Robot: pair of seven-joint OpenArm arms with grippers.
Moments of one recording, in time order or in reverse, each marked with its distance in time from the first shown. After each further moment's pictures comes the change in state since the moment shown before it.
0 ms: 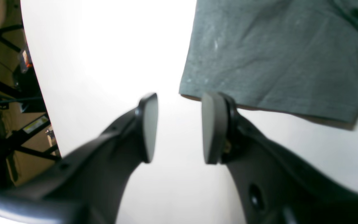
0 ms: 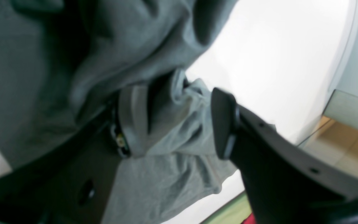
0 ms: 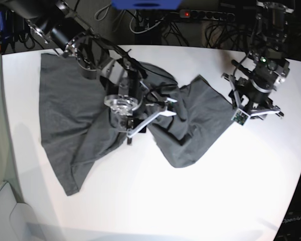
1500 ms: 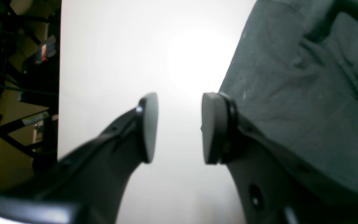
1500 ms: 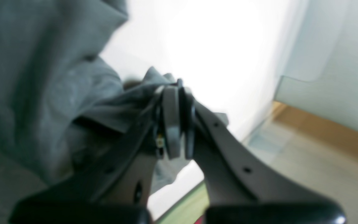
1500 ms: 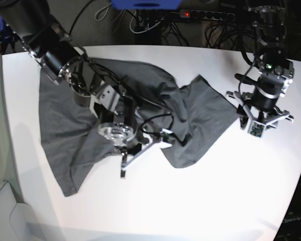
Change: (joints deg) left arm -2.4 8.3 -10.5 -2.0 0.0 0.0 -9.0; right arm 10.9 1.4 0.0 -1.9 0.2 0.0 -0.1
